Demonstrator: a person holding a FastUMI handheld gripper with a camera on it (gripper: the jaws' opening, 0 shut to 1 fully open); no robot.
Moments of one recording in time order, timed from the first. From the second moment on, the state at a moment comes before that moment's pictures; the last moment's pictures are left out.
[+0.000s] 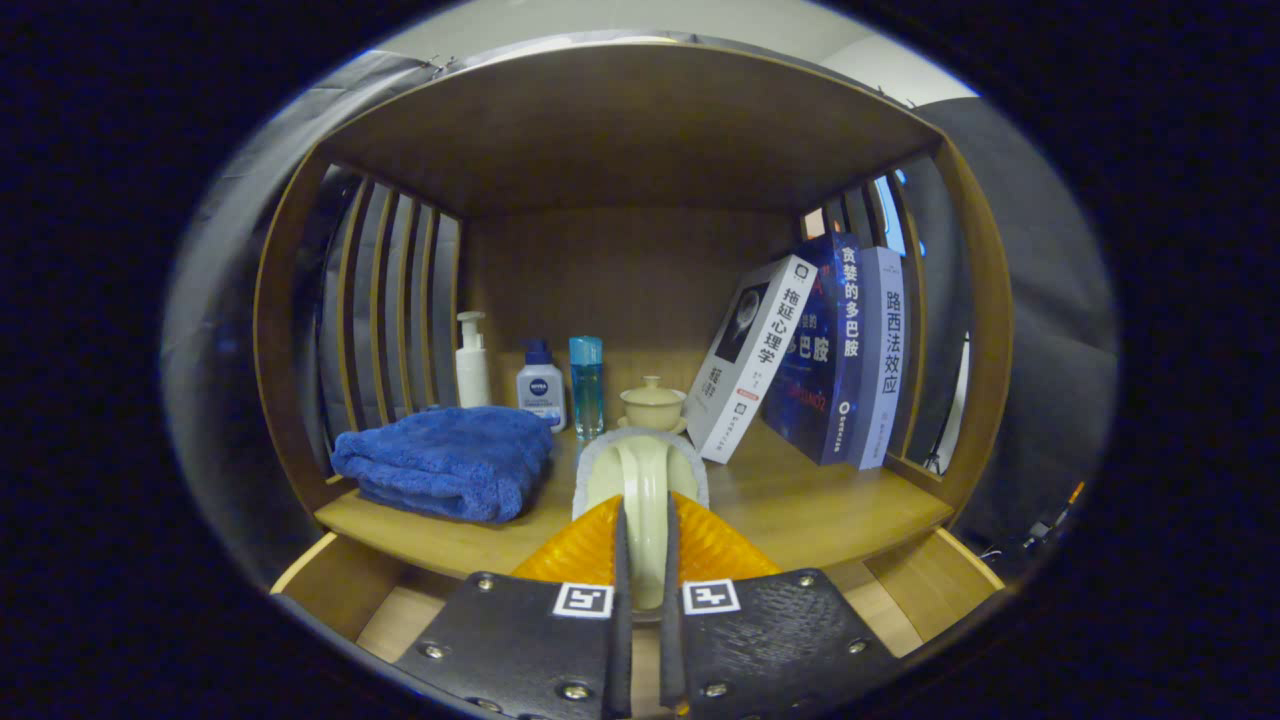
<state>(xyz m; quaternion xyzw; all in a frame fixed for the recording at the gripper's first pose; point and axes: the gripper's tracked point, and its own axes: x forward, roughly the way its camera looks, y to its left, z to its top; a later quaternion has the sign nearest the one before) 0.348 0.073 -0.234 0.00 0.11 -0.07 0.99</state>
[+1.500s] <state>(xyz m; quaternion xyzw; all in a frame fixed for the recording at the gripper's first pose) 0.355 0.066 -0.221 0.00 0.07 -0.09 0.99</state>
